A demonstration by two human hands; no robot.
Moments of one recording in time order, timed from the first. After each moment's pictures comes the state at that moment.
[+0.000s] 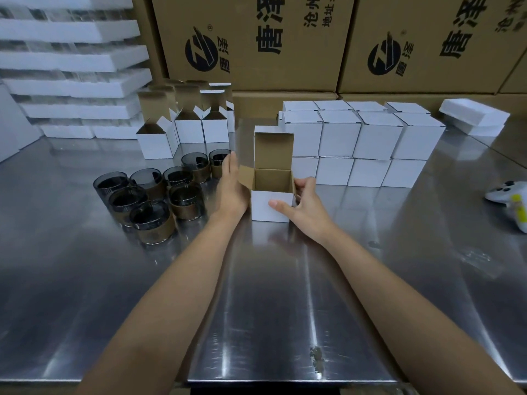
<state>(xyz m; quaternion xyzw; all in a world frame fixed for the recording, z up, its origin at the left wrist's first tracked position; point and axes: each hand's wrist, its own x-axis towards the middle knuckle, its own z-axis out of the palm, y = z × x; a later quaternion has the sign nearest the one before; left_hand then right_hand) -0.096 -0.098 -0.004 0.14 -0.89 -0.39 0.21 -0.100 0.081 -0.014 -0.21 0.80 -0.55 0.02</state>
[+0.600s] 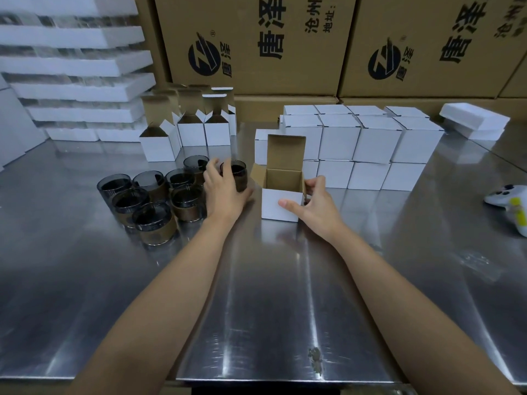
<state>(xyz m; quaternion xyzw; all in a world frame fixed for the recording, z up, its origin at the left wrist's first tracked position) -0.083 -0.108 -0.005 0.16 -0.92 -0.20 0.29 -0.109 0.099 -0.008 -0.19 0.84 -0.51 -0.02</state>
